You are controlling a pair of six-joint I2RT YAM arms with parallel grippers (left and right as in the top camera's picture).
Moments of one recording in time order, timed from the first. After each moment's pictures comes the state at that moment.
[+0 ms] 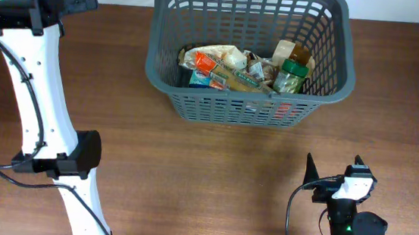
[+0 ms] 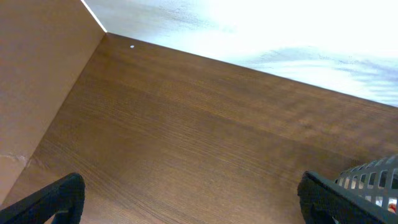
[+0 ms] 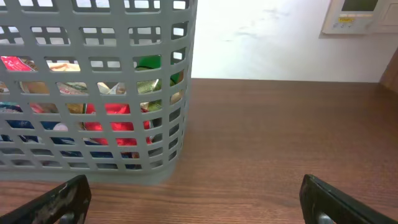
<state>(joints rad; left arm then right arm) 0.06 2.22 3.03 -1.62 -0.29 -0.16 -0.07 0.03 0.05 -0.15 -0.08 -0.02</state>
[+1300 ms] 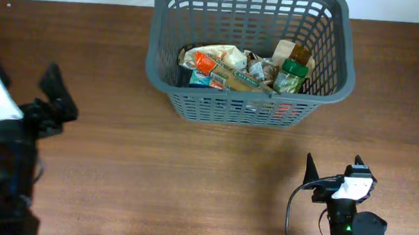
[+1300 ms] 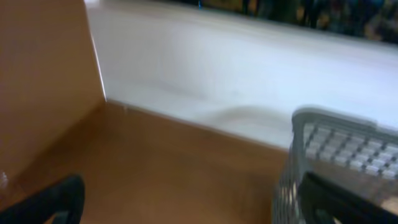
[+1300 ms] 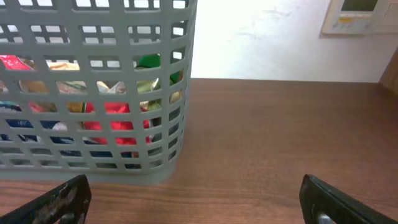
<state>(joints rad) 0.13 0.83 1.36 -0.77 -0.12 -0.17 -0.07 0.03 0.05 -0.14 -0.08 -0.02</state>
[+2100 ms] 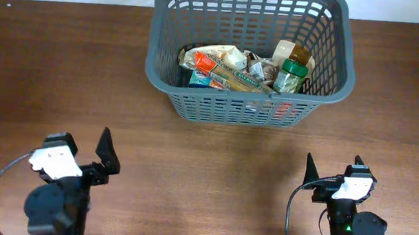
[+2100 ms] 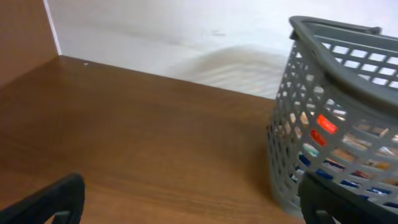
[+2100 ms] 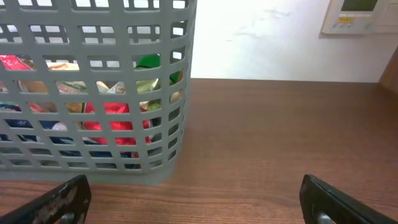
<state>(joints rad) 0.13 0.28 0.51 -0.44 0.00 -0.17 -0.07 0.03 0.05 -0.14 -0.08 -0.02</state>
